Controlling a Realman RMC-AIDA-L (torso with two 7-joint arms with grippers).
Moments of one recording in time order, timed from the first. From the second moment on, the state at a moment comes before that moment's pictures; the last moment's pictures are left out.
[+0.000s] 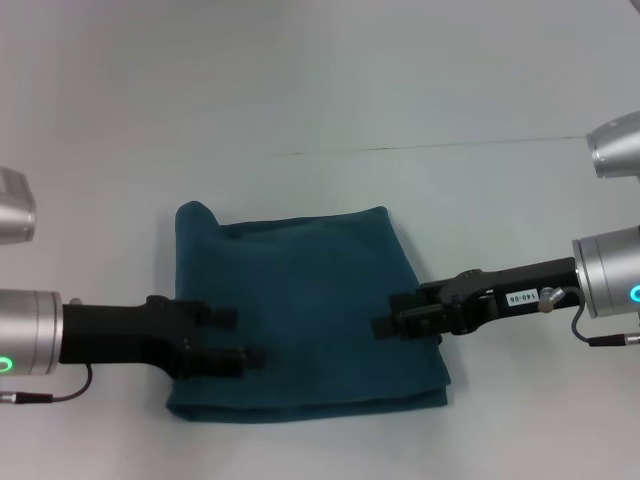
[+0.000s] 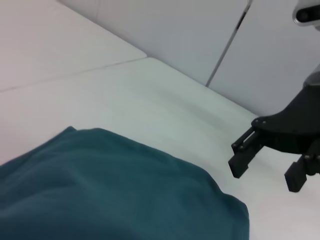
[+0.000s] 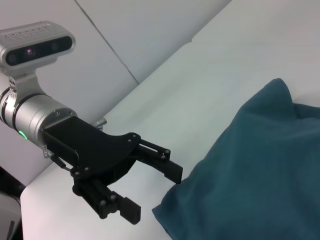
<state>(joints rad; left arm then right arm) -0.59 -2.10 0.80 0.78 2.13 1.55 -1.72 0.69 2.05 -0.71 -0.67 -2.18 -1.59 1.89</state>
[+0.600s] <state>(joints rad) -0.59 -2.10 0.80 0.78 2.12 1.54 -1.71 0.69 2.06 -0.71 -0.67 -2.18 -1.58 1.89</state>
